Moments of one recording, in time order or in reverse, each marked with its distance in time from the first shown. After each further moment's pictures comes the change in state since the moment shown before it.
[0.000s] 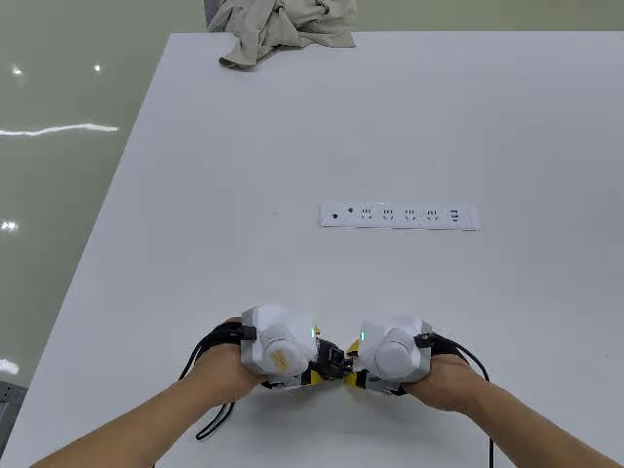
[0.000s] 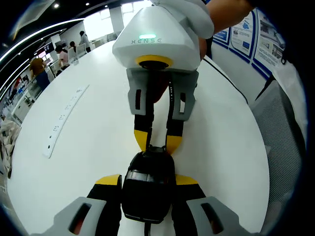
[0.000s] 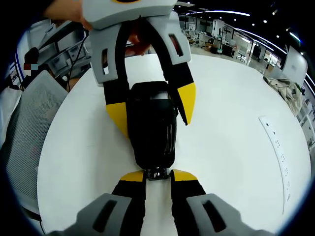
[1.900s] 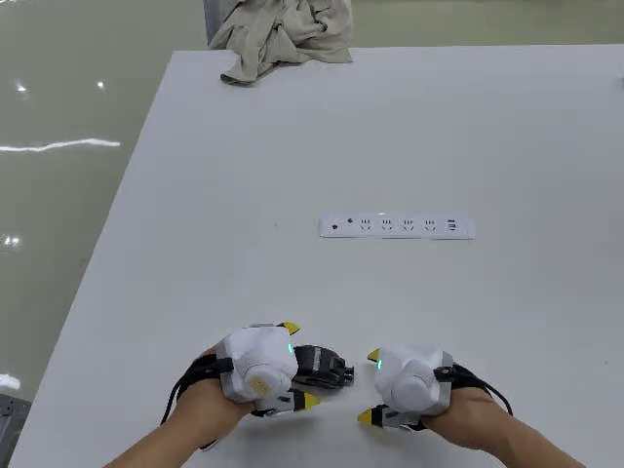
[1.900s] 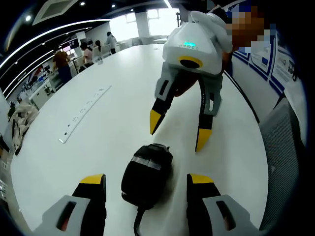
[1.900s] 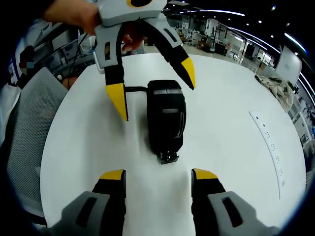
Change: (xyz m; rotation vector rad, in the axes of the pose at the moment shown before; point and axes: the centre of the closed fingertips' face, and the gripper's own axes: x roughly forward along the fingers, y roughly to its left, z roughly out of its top) left arm -0.025 0.001 -0.003 -0.148 -0.066 0.143; right arm -0.024 0.015 -0.011 0.016 0.021 -0.077
